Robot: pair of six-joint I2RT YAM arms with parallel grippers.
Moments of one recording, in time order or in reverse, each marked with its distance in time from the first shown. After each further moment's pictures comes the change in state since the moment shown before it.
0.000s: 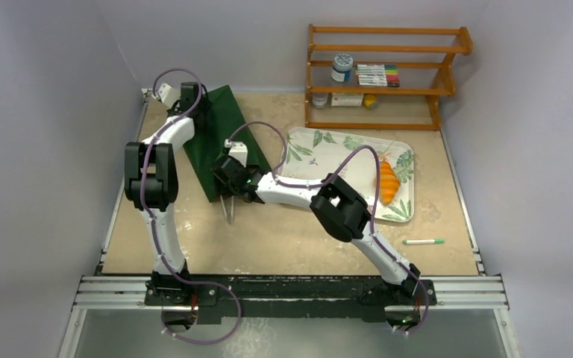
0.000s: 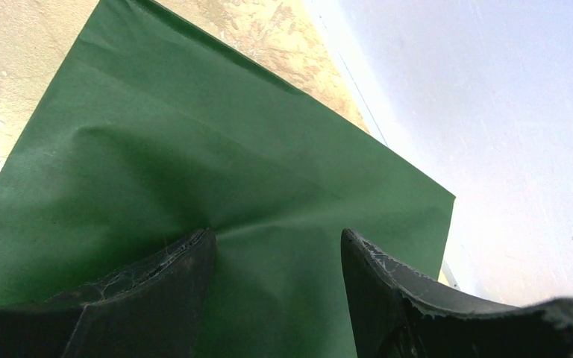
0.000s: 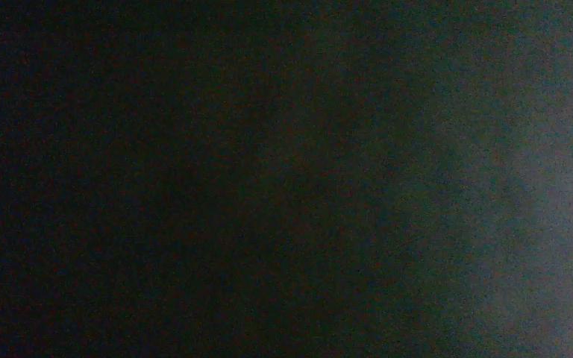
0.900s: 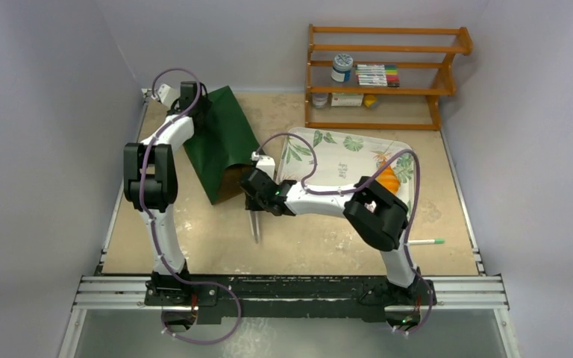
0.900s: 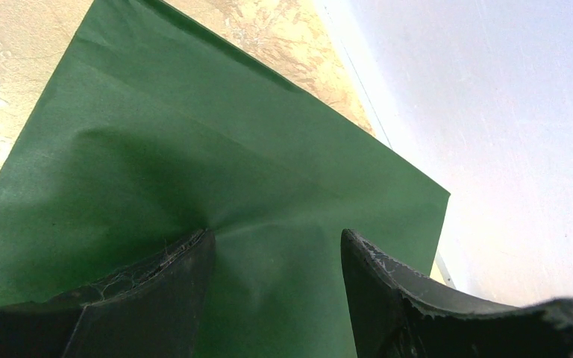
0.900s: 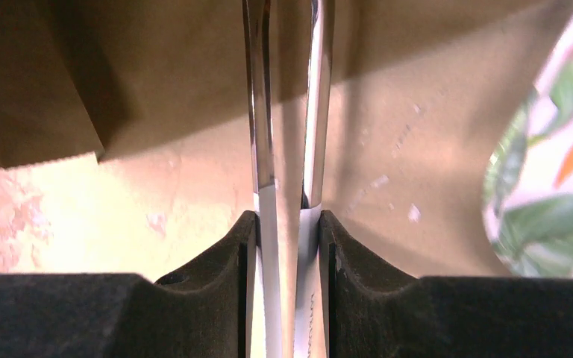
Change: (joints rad) left arm 0.001 -0.016 0.002 -0.027 0.004 -0.035; right arm 0.009 -0.322 -0.450 0.023 -0.023 0.068
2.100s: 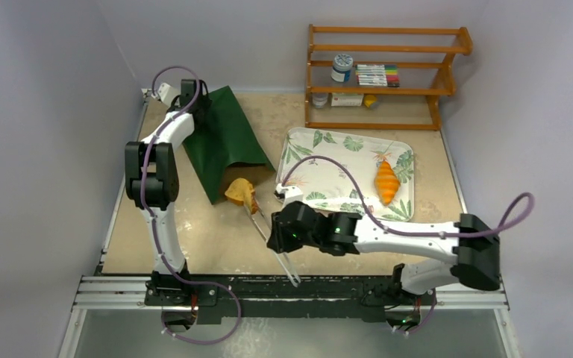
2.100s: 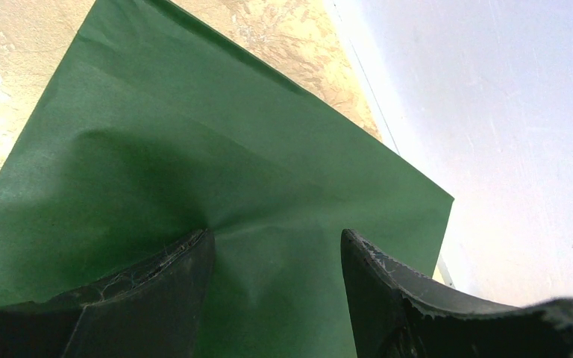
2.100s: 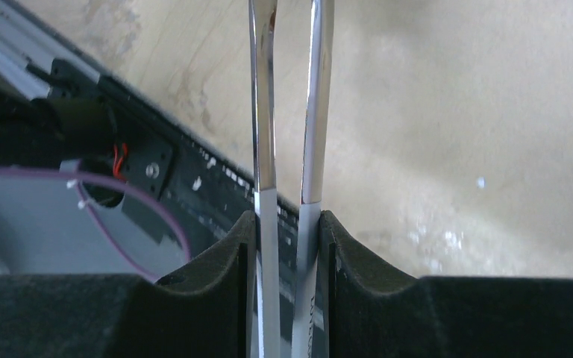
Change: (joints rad) left arm -0.001 0.029 0.069 -0.079 -0.003 -0.028; right arm 0.200 -0.658 -0.465 -0.121 -0.169 -0.015
